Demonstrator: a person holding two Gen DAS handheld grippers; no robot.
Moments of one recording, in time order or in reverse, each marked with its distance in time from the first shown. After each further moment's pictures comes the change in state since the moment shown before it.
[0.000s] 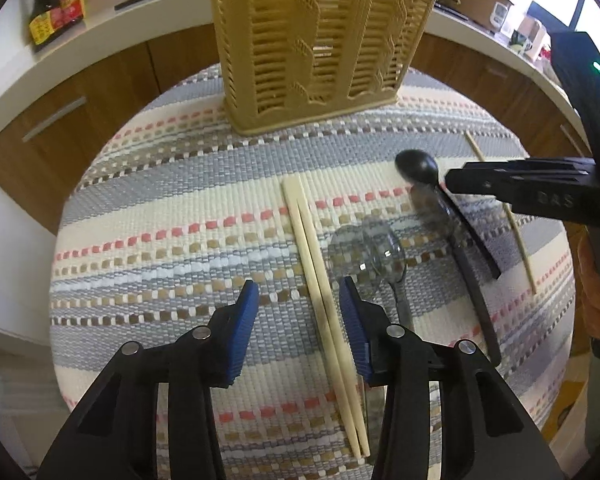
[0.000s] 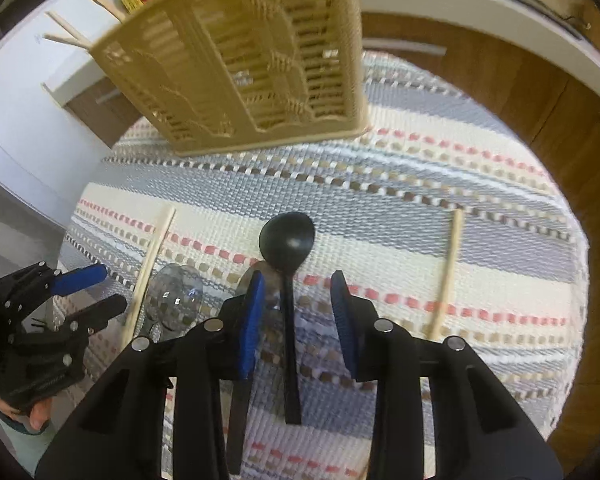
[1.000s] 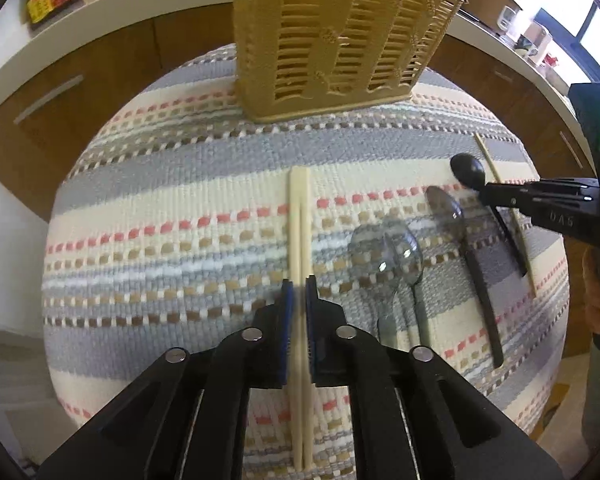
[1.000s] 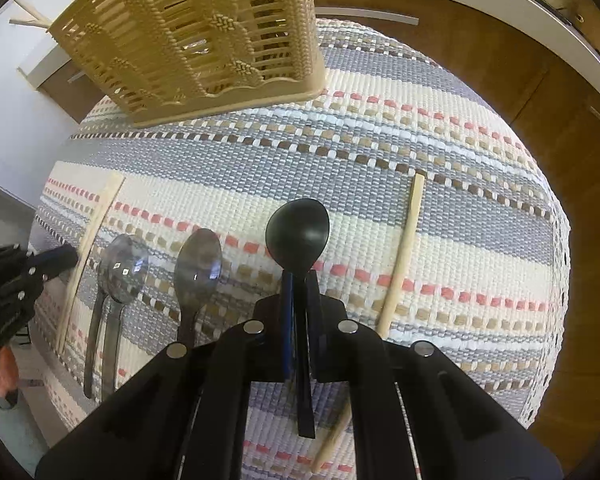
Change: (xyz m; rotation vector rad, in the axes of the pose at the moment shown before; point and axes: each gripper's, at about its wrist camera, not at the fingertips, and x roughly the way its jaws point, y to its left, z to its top) left arm 0.010 0.019 0.011 -0.030 0.050 -0.056; right arm 0.002 -0.027 -0.022 -0.003 0.080 -0.061
